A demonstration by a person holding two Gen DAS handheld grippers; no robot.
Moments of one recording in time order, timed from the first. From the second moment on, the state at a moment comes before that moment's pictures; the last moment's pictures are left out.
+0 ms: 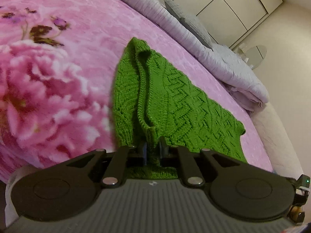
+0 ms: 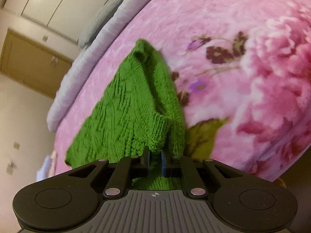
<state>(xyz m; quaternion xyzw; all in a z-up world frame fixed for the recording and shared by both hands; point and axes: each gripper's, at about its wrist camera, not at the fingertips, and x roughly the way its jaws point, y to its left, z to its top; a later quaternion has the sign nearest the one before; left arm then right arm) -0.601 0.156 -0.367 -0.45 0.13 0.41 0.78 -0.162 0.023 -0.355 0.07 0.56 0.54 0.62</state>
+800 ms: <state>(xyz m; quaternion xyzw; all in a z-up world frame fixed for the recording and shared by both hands) -0.568 0.157 -0.322 -0.34 0.25 0.39 0.82 -0.228 0.036 -0.331 -0.21 0.37 0.63 0.65</state>
